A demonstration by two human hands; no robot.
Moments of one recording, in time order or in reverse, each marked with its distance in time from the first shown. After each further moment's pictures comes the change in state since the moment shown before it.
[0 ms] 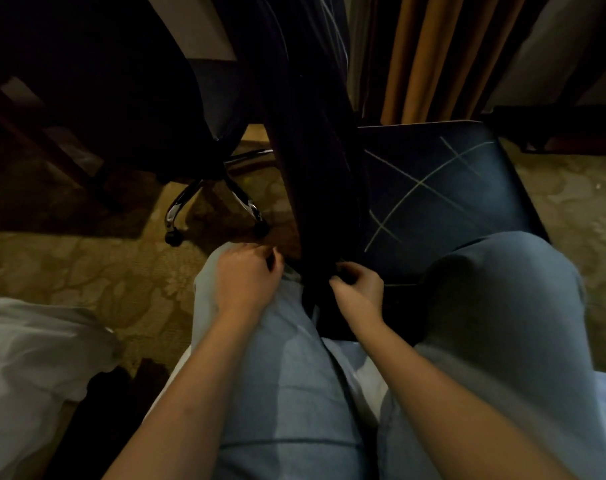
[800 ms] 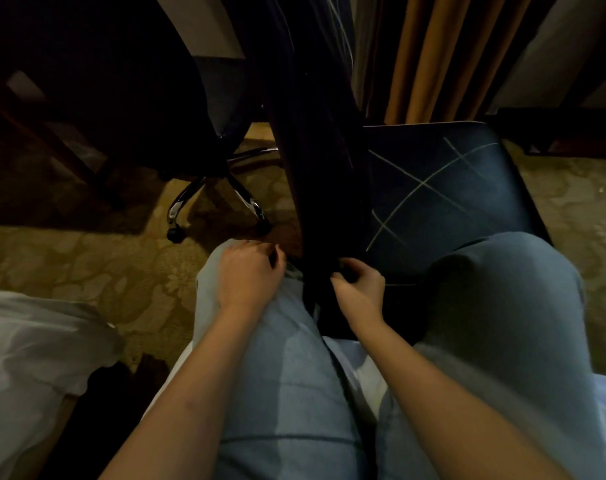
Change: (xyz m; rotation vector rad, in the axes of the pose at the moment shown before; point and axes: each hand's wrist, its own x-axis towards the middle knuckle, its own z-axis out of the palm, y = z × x) left_hand 0.000 -0.002 0.001 0.011 -0.011 0.000; right_hand -0.002 -0.002 0.002 0.042 0.003 -0.096
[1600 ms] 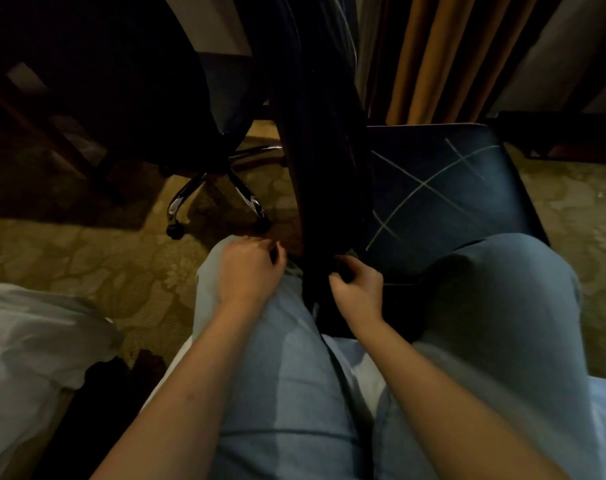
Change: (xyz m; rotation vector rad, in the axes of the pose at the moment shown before) left_hand 0.001 0.000 0.000 -0.014 -0.008 -0.002; right_hand -0.007 -0.011 -0.004 -0.032 -0.038 -0.111
